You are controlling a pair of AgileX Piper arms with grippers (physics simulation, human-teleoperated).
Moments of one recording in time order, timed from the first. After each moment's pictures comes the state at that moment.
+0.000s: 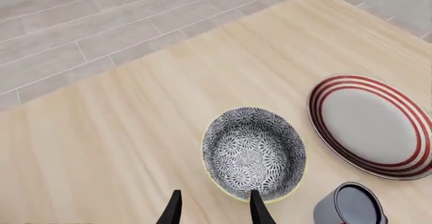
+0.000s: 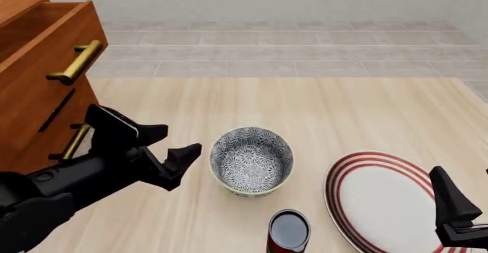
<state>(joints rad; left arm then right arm) -0.62 1.10 -0.43 -0.21 -0.02 0.04 0.02 0.00 0.00 -0.08</state>
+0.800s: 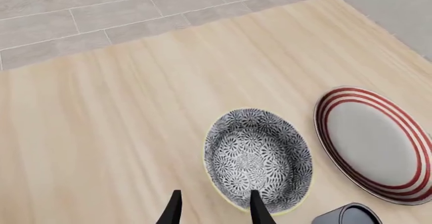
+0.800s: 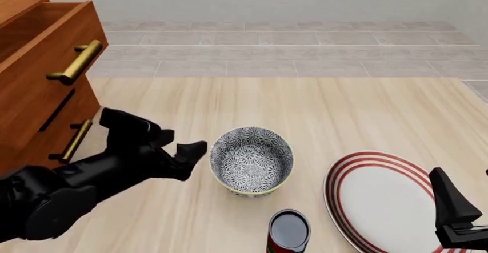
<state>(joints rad) -0.60 1.24 -0.45 -0.29 -0.16 0.04 0.00 0.00 0.02 -0.08</state>
